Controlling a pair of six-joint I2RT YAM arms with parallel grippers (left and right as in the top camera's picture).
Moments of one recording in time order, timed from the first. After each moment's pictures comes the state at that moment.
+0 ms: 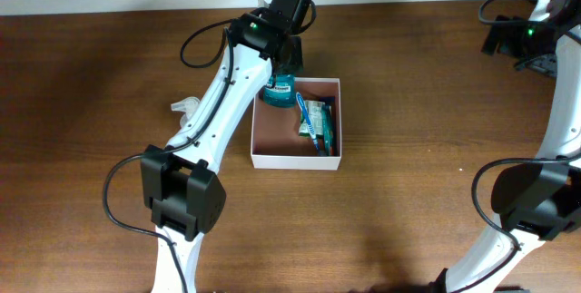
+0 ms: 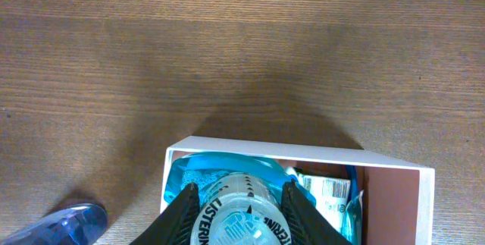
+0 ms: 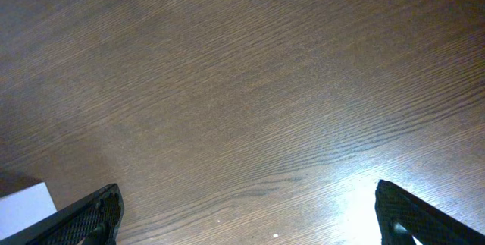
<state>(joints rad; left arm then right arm) -0.48 2.21 2.22 -1.12 -0.20 -0.47 -0.34 2.06 2.26 -1.37 -0.03 0.11</state>
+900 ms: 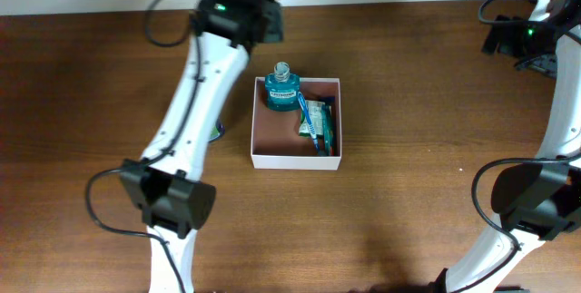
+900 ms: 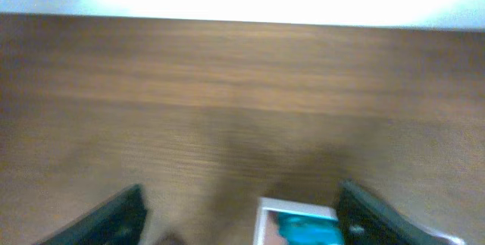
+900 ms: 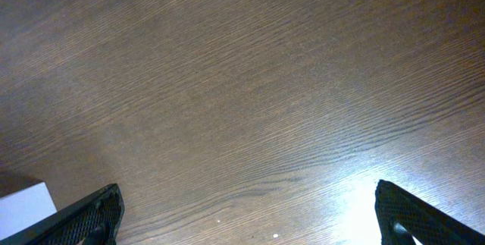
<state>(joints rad) -0.39 2.19 2.46 -1.20 -0.34 -0.35 -0.34 2.06 2.26 -1.37 -0.03 0.11</state>
